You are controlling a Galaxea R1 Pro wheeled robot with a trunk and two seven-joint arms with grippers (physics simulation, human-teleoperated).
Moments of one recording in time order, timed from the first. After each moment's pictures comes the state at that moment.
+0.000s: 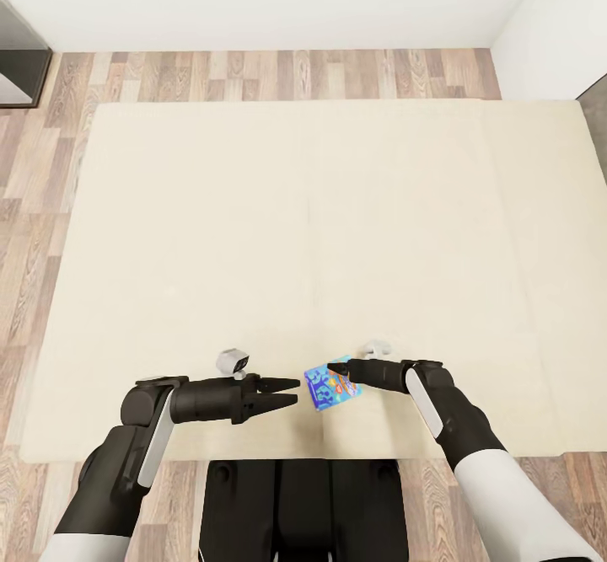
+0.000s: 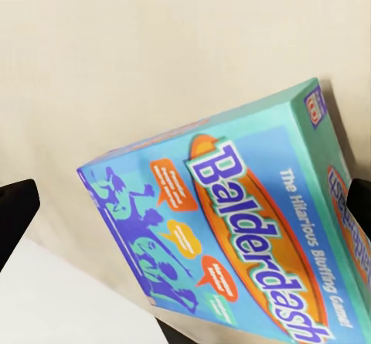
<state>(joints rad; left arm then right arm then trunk) -0.47 -0.02 0.00 -1.44 0.16 0.94 -1.45 -0.71 -0.02 0.08 -0.91 -0.27 0.72 0.48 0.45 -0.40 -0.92</state>
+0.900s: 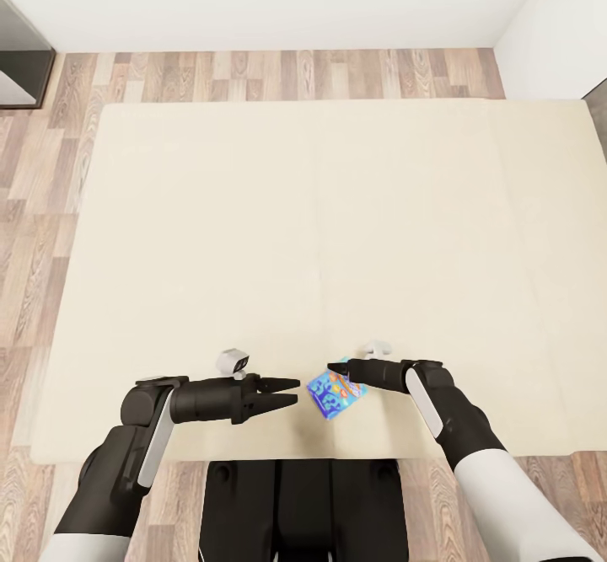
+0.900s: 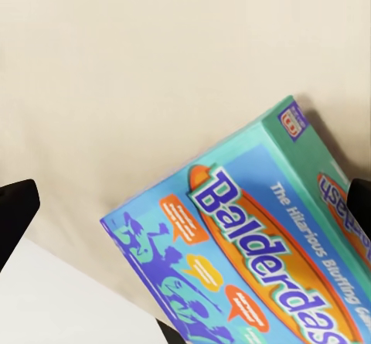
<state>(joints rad) -0.47 -0.02 0.00 -1.44 0.16 0.94 -1.45 -0.71 -0.02 0.08 -0.91 -0.27 0.72 0.48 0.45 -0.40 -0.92</state>
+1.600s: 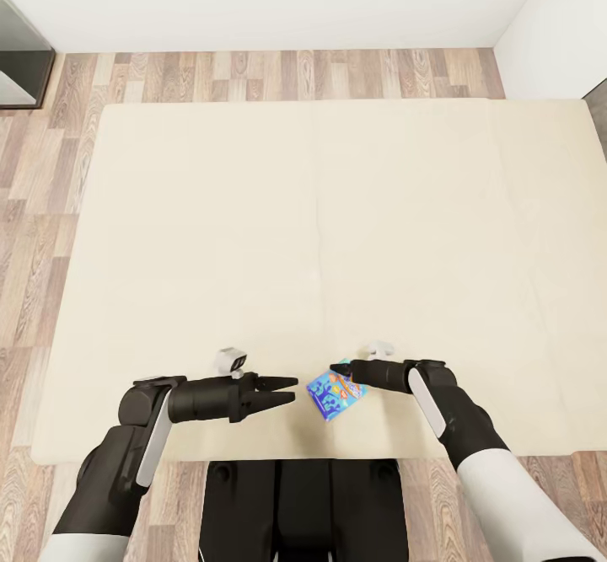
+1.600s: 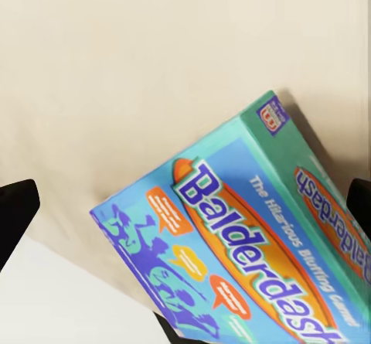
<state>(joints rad) -0.47 -0.02 0.01 -1.44 0.16 0.94 -1.45 -0.71 -0.03 0.08 -0.91 -0.27 0.74 0.48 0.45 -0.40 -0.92</state>
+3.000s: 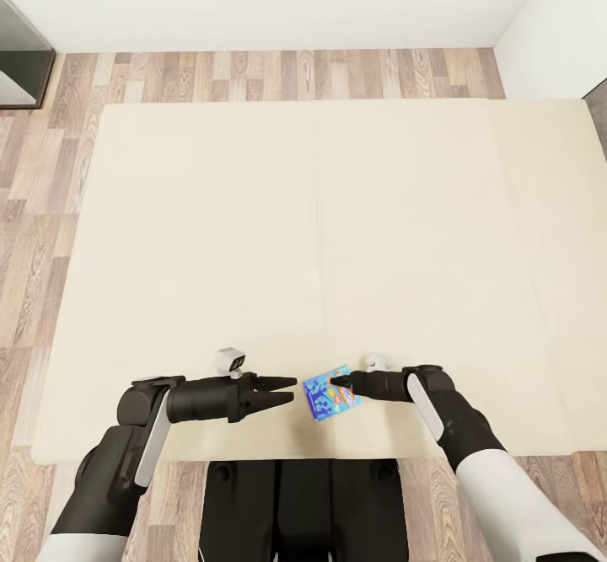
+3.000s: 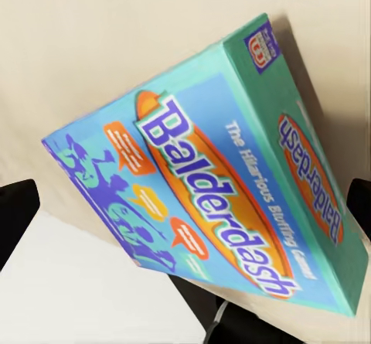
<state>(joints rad) -0.47 -0.01 0.01 -1.44 0.16 0.94 -1.45 -0.71 -0.03 0.08 -0.85 -0.27 0.82 0.48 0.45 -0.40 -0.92</state>
